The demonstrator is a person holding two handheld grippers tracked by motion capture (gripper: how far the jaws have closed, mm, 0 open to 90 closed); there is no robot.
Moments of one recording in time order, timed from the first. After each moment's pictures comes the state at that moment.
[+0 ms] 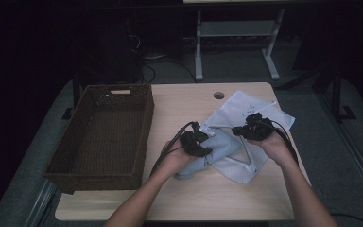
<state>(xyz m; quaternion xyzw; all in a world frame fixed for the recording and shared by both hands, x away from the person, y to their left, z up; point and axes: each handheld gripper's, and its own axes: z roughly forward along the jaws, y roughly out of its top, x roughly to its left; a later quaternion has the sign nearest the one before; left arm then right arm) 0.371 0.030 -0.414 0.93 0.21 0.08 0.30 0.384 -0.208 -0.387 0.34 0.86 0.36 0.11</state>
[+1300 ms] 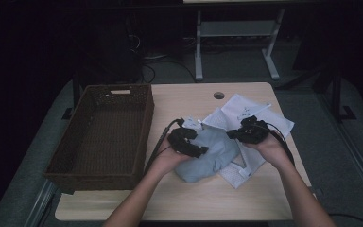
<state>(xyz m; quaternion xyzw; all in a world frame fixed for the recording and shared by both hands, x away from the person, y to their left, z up) 0.367 0.071 -0.398 0.88 0.27 0.09 0.37 0.376 -0.194 -0.386 0.31 0.87 0.37 0.10</state>
